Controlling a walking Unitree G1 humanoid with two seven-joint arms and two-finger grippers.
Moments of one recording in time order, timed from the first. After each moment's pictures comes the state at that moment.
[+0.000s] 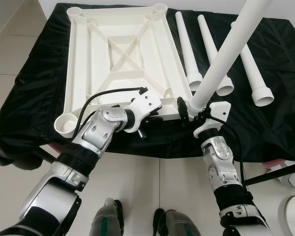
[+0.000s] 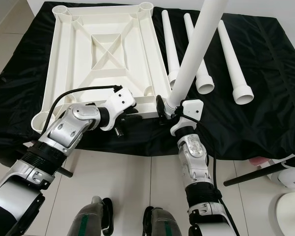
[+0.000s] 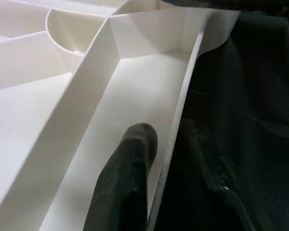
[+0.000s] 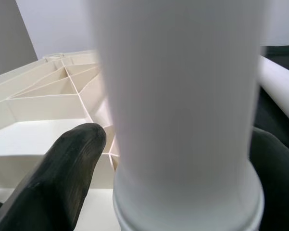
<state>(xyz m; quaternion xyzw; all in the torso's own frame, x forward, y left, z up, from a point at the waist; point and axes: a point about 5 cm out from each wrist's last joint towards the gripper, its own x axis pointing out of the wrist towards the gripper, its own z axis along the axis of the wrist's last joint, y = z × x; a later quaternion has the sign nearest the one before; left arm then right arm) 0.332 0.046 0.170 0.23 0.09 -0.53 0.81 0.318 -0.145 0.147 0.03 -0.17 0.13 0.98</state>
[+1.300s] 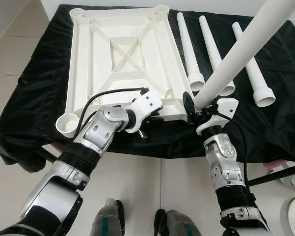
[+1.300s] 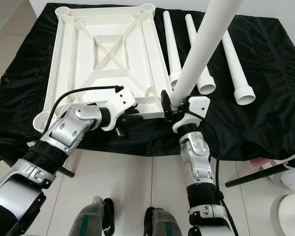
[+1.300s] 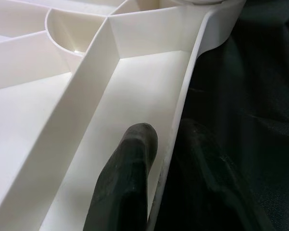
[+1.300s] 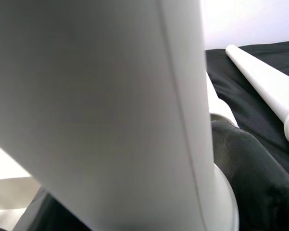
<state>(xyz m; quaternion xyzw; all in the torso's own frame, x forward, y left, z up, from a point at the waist) 0.332 0.043 0.169 0.23 0.09 -0.53 0.81 0.318 -0.153 0.156 0.06 -0.16 0.12 0.98</state>
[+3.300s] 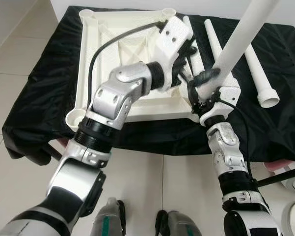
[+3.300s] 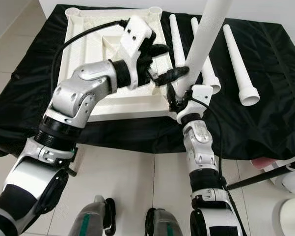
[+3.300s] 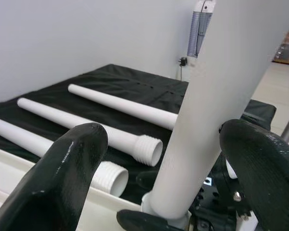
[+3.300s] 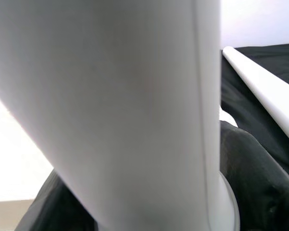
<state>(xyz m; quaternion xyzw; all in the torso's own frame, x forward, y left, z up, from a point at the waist) 0.326 -0.001 0.298 0.06 -0.11 -0.55 0.82 0.342 -0.164 0.168 0.06 -0.15 0.09 0.98</state>
